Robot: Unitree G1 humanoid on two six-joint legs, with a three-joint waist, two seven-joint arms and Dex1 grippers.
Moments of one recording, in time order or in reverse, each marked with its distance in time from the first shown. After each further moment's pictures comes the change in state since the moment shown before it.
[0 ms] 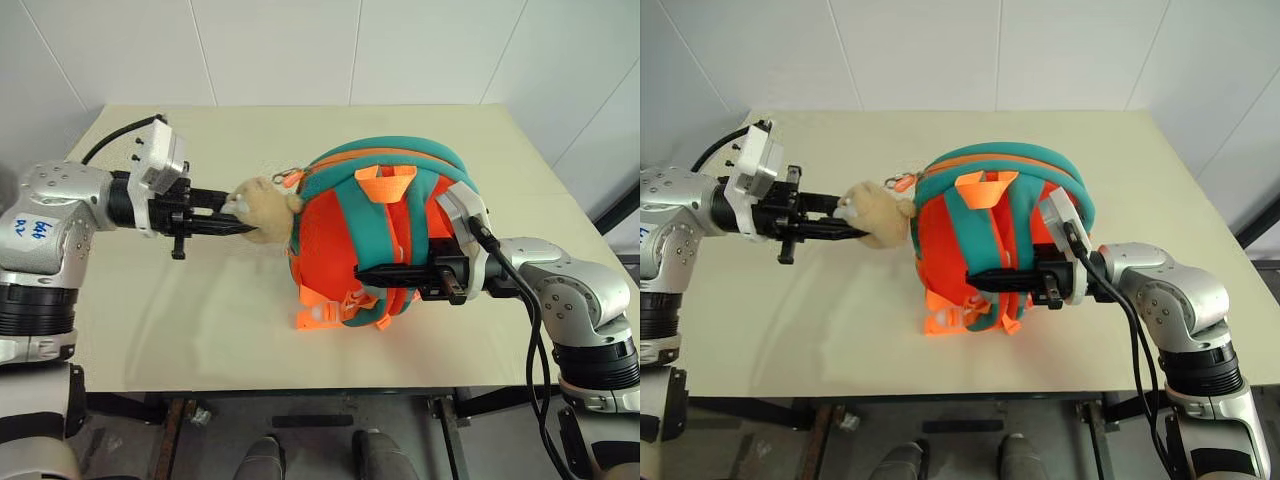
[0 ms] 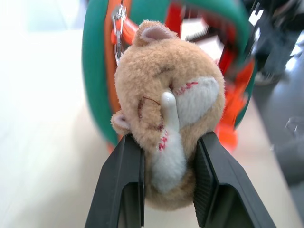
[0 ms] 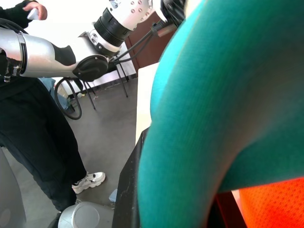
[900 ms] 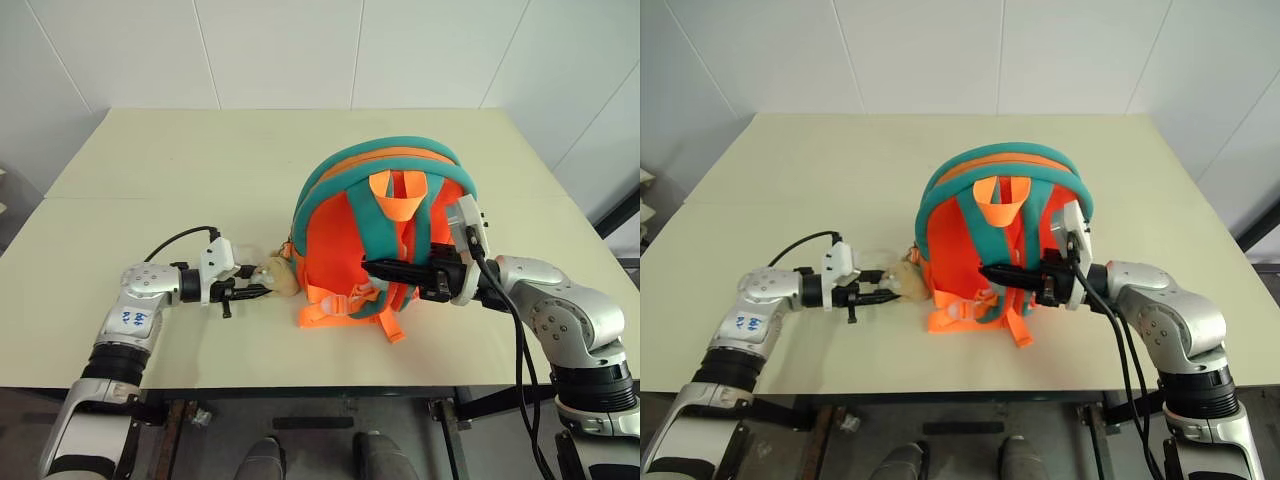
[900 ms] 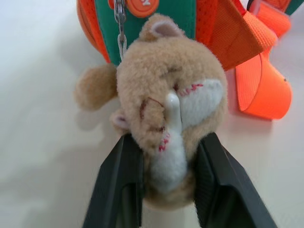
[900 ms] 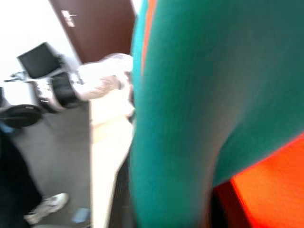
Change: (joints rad) left arm 0.303 -0.269 -0.010 0.151 0.216 -0.391 0.247; right arm 0.148 0.024 -0.077 -0.010 -0.077 -0.103 -0.179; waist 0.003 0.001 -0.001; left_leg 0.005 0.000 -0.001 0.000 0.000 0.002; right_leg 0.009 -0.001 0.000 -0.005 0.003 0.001
